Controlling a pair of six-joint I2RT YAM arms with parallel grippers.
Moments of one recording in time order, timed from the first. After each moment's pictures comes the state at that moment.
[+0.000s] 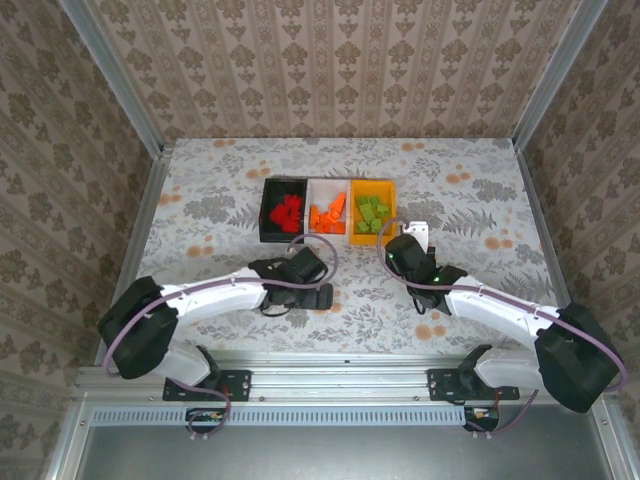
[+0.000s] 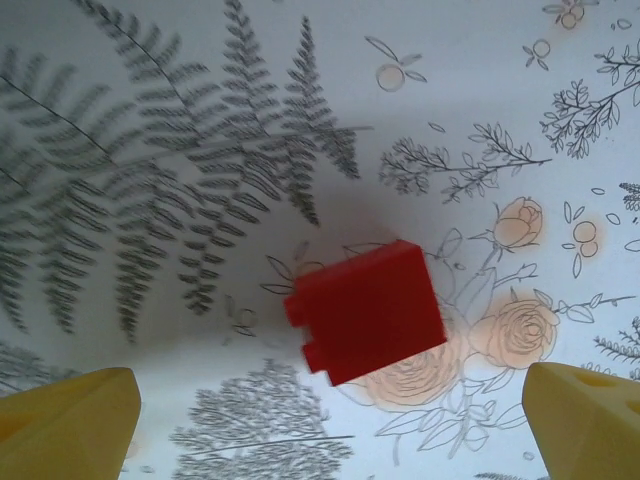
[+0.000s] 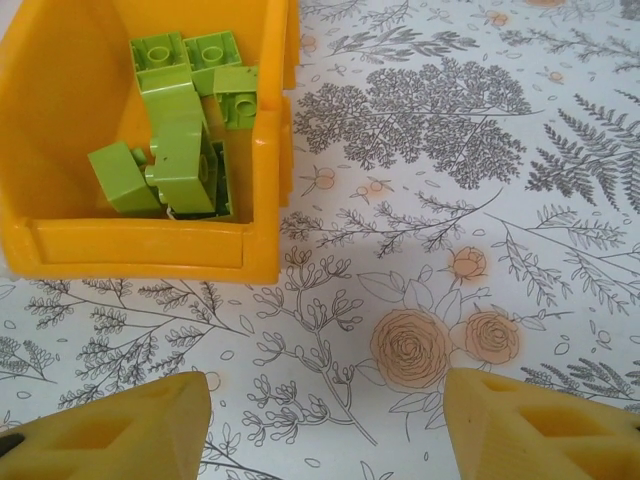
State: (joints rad) left arm -0.99 1.46 0.81 -0.54 -0.12 -0.80; right arm 0.63 1.22 0.61 -0.20 0.57 0.49
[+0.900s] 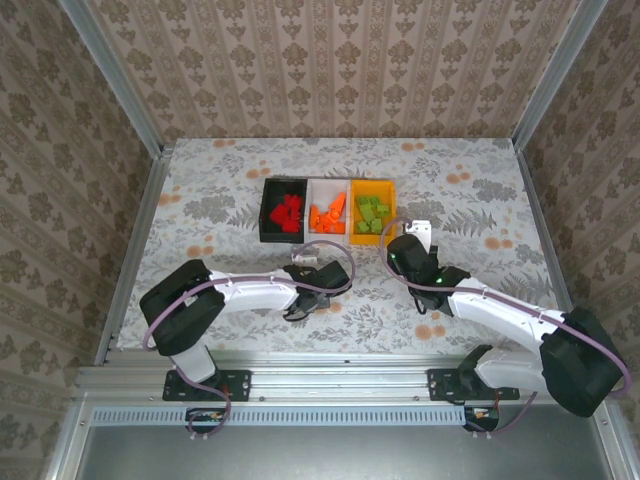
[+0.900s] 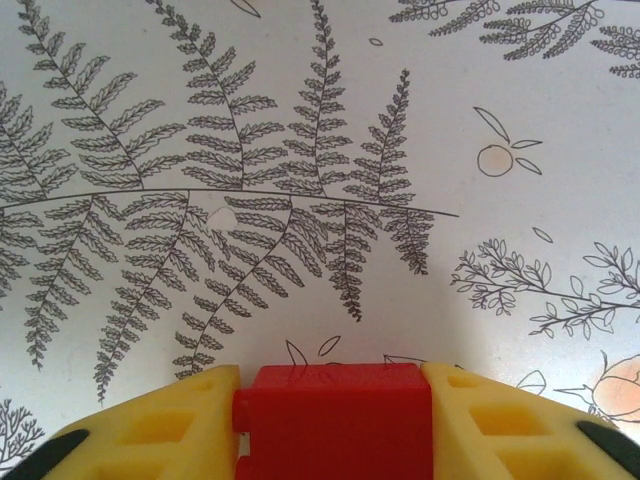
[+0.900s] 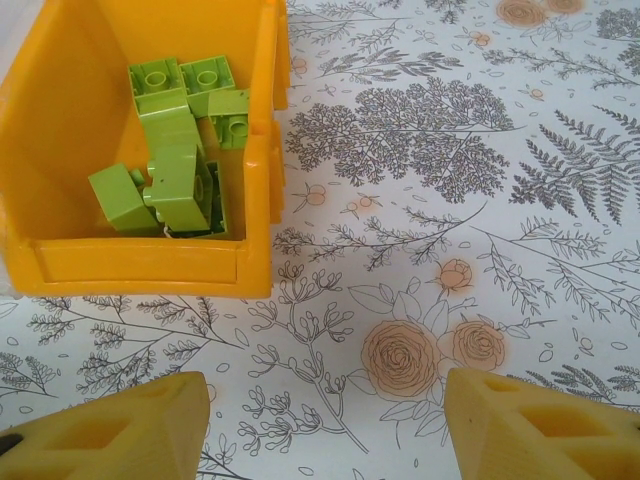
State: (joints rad) left arm -1.08 1.68 0.89 -0.54 -0.39 -1.06; right arm 0.63 1.19 0.61 -0.20 0.60 0.49
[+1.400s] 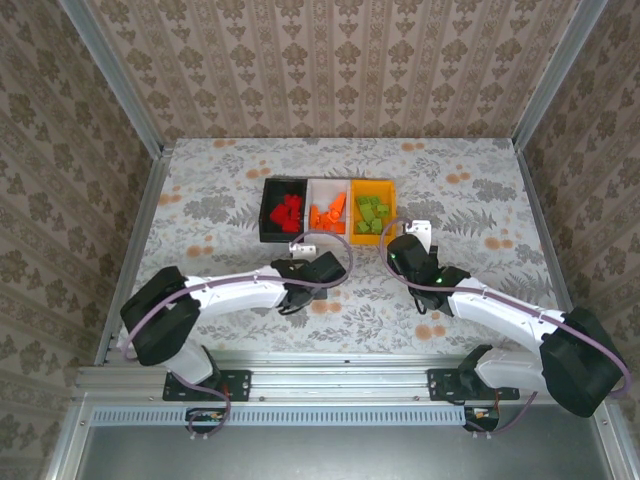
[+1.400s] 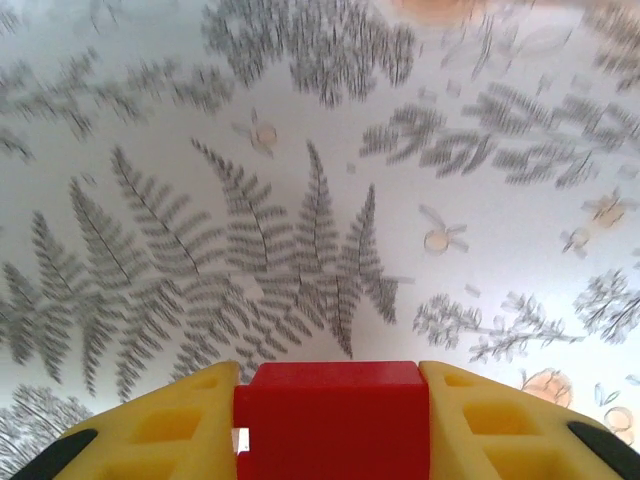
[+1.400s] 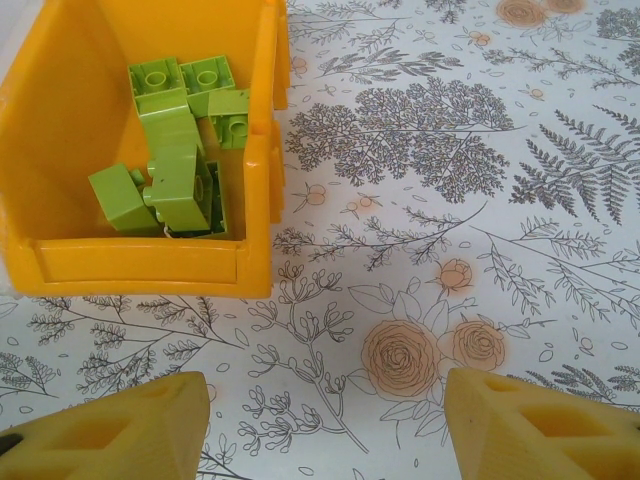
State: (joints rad) left arm -1.05 1.56 0.92 -0.57 -0.46 -0.95; right arm 0.63 1.19 0.61 -0.20 0.60 0.49
